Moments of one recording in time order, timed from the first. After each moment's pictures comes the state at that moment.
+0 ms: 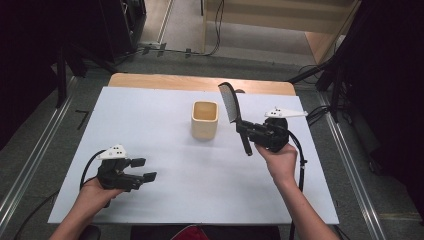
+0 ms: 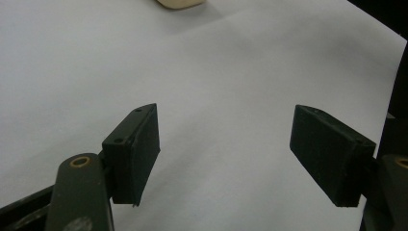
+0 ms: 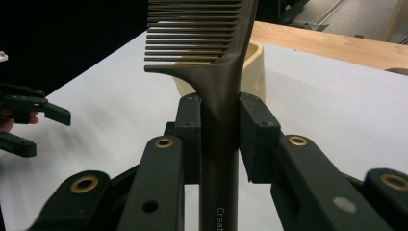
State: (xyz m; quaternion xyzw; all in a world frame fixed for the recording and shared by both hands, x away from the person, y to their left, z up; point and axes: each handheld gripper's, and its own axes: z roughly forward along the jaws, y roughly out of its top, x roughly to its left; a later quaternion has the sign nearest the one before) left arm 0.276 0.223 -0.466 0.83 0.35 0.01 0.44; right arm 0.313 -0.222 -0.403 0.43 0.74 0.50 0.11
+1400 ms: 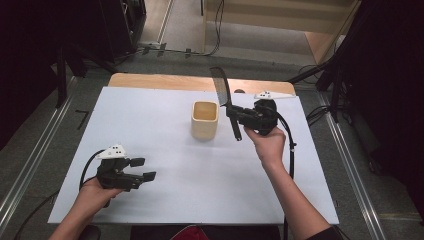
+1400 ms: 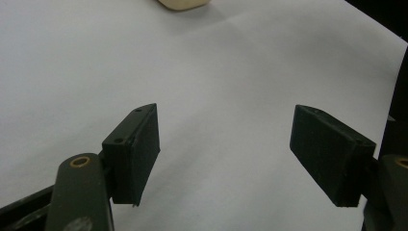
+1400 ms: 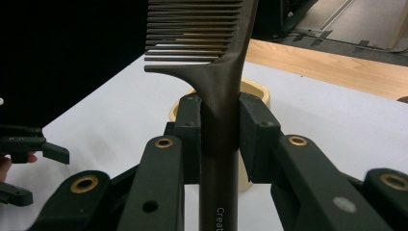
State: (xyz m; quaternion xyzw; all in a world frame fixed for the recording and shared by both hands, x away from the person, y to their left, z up) left arm 0.277 0.224 -0.466 0.82 0.35 0.02 0.45; right arm 0.352 -0.198 -0.385 0.44 0.73 0.51 0.10
